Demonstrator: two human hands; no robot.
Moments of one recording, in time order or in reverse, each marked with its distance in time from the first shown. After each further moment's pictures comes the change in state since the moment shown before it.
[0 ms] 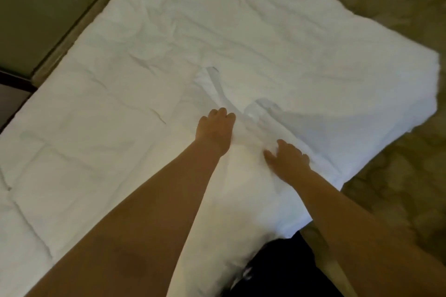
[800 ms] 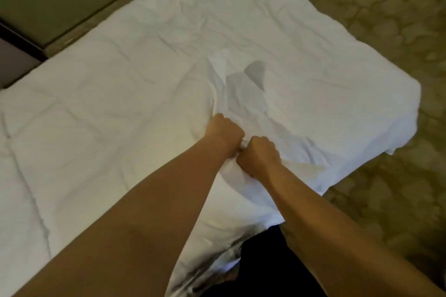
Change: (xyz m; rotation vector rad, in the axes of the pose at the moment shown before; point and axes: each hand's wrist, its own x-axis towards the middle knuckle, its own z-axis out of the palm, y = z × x) left_hand -0.102 0.016 0.015 0.306 -0.103 0.160; right_hand -0.106 -0.066 0.032 -0.106 0.103 -0.195
